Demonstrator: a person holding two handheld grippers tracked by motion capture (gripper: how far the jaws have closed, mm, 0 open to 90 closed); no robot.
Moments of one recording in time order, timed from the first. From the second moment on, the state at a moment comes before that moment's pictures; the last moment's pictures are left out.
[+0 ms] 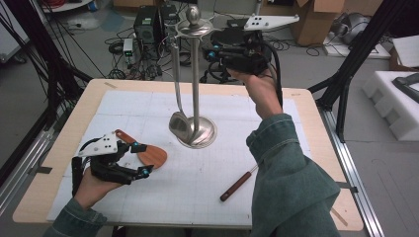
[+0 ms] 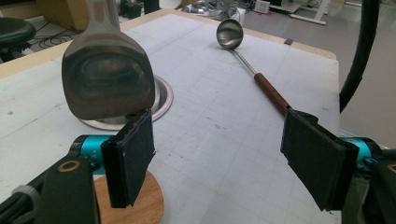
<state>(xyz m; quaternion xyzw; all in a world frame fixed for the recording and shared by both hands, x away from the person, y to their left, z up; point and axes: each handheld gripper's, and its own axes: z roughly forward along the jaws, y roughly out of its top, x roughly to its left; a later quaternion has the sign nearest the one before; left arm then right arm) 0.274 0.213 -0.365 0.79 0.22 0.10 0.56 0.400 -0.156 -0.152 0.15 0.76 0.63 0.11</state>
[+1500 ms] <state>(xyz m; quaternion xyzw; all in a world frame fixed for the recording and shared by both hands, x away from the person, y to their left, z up) 0.274 0.214 -0.364 0.79 0.22 0.10 0.57 0.396 -0.143 -0.140 0.15 0.76 0.63 0.12</state>
